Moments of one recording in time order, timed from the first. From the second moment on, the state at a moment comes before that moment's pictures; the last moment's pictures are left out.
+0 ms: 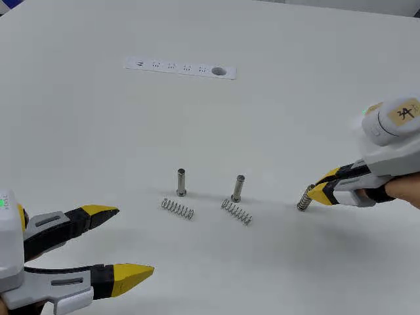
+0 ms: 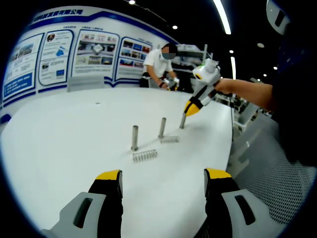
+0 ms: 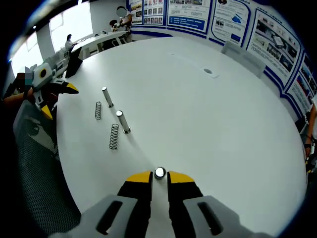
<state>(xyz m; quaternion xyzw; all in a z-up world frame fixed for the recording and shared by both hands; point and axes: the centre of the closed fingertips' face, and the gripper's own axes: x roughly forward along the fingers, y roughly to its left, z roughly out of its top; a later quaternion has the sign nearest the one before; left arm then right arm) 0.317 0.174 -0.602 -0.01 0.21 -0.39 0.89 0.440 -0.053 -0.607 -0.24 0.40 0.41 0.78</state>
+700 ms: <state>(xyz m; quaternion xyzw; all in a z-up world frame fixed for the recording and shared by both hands) 0.316 0.172 -0.602 -0.01 0.21 -0.39 0.89 0.418 0.003 -0.582 -0.27 0.36 0.46 0.77</state>
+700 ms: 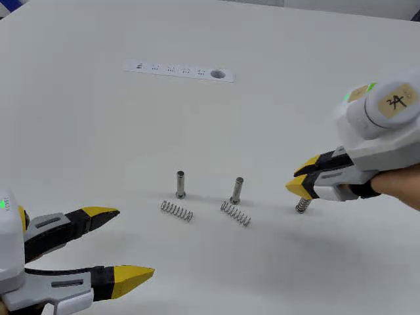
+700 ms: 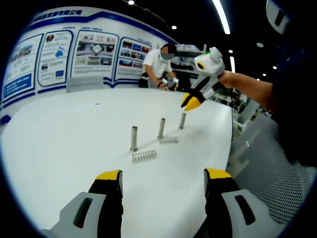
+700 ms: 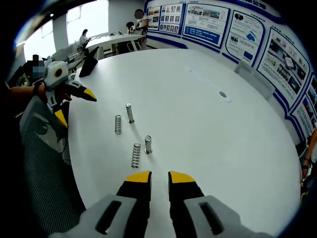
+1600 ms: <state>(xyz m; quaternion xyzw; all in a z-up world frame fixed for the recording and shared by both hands) 0.314 0.174 -0.604 -0.01 0.21 -0.39 0.90 0.398 0.040 -0.650 -0.24 0.39 0.49 0.74</state>
